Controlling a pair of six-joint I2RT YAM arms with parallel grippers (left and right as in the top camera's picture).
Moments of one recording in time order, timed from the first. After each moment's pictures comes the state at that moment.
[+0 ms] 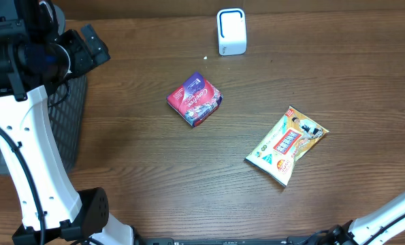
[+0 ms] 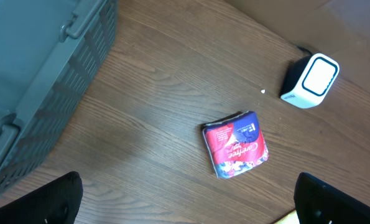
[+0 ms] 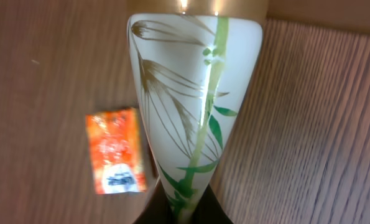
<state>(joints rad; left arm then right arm) 0.14 1.77 2.47 -1.69 0.07 -0.41 -0.83 2.28 2.10 -0.99 0.12 0.51</state>
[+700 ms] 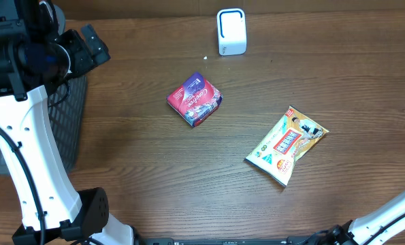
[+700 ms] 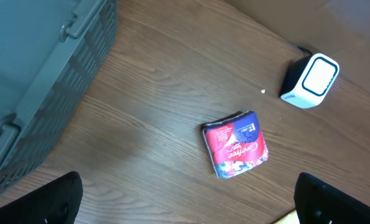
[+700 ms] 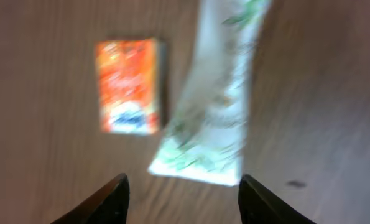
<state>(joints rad) 0.14 1.77 2.47 -1.69 0.07 -0.41 -0.82 2.28 2.10 -1.11 -0.05 0.51</state>
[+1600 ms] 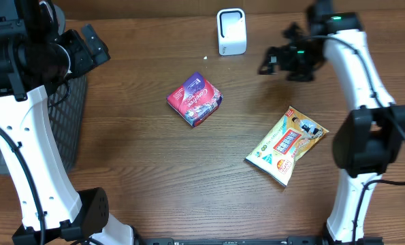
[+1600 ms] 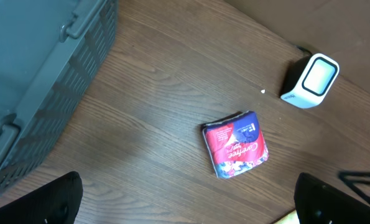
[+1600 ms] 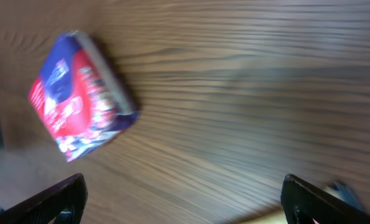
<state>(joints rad) 0.14 1.77 2.47 -1.69 0.07 -0.41 0.13 2.21 2.06 -1.25 -0.46 0.10</state>
